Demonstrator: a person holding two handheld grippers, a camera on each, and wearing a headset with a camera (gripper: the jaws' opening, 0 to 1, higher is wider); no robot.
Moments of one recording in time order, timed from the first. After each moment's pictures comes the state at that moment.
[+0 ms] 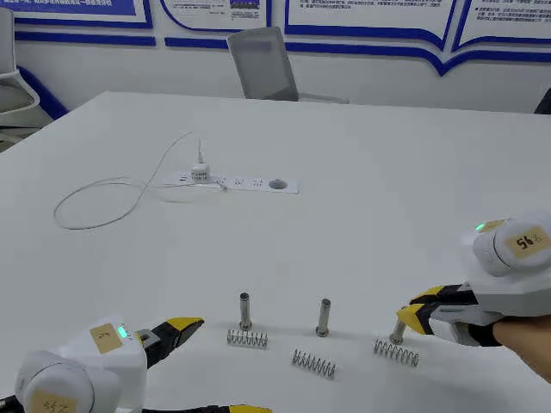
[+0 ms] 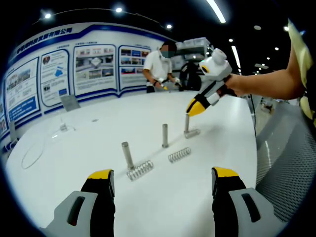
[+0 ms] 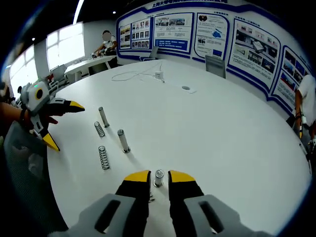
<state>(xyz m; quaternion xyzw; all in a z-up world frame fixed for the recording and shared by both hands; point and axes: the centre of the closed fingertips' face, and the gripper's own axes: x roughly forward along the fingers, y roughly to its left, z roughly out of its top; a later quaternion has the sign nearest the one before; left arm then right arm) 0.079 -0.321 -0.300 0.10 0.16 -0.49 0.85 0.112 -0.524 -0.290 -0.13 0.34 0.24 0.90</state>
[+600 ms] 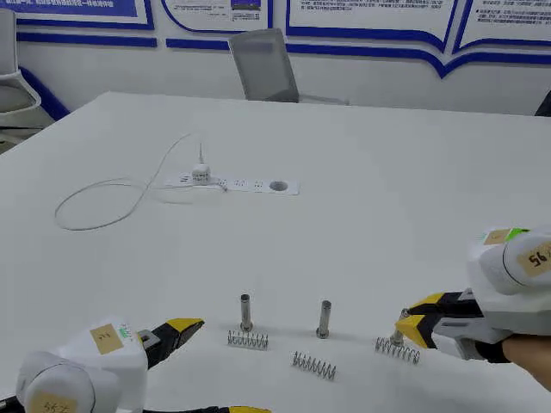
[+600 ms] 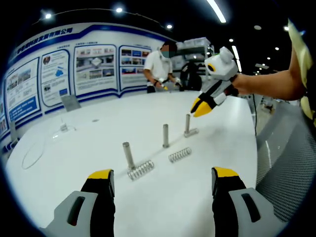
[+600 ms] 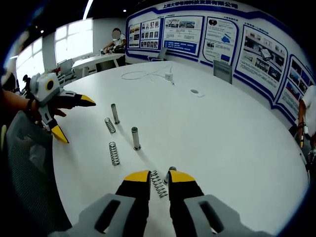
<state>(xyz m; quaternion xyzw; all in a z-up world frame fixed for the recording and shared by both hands) 0.079 -0.319 -0.299 0.09 0.16 -0.48 0.86 0.098 -0.513 -0.288 -0.15 0.33 0.27 0.89</state>
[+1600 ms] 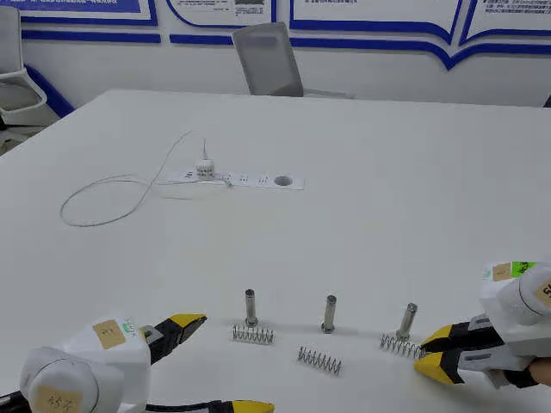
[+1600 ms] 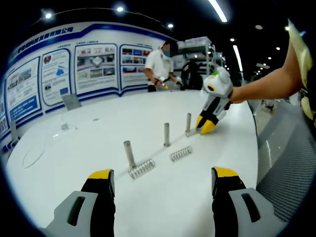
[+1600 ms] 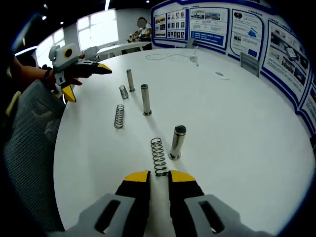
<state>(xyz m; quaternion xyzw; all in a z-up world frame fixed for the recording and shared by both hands) 0.080 -0.318 -0.300 0.10 0.16 -0.48 0.86 0.082 -0.527 -0.352 -0.16 0.36 0.39 0.83</state>
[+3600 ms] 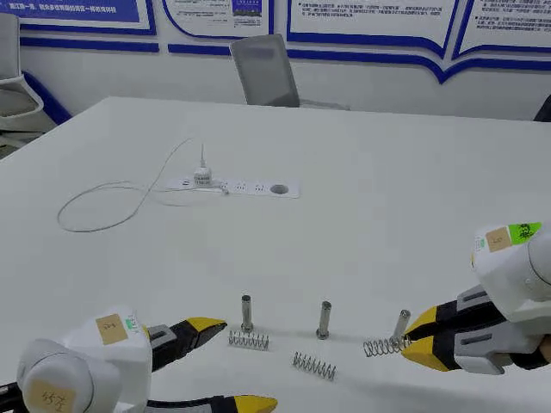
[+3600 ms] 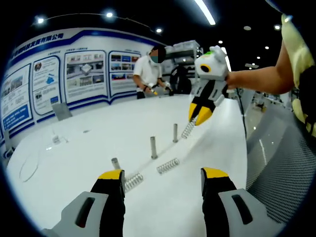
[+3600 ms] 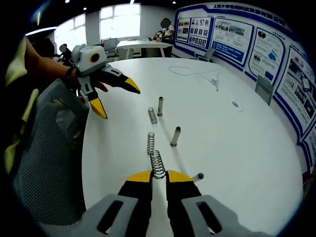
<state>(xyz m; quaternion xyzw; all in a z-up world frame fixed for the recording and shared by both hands) 0.065 -0.339 -0.274 0.10 0.13 -0.53 0.83 0.057 -0.476 -0.269 -0.24 0.34 0.44 0.80</state>
